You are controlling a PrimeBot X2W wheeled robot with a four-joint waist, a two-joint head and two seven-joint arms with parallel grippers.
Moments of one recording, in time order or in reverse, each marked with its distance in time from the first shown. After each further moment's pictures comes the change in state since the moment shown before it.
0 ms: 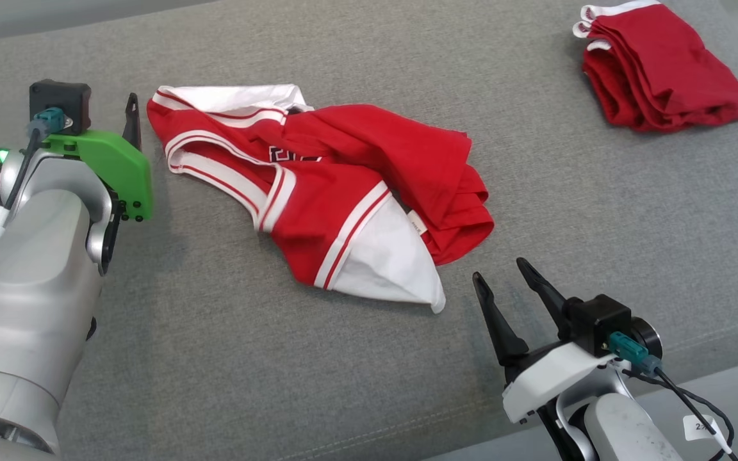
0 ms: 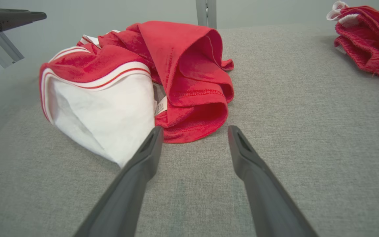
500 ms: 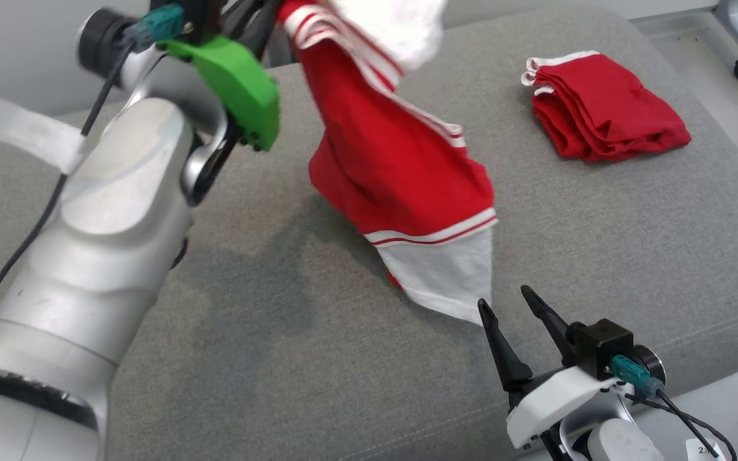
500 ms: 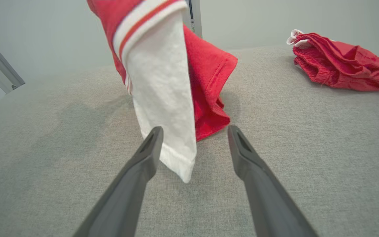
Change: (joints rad) left arm -0.096 -0.122 -0.025 -0.342 -0.012 -0.140 0.062; right arm 0.077 -0.001 -0.010 -0.020 0.007 0.000 0.018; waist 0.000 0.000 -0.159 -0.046
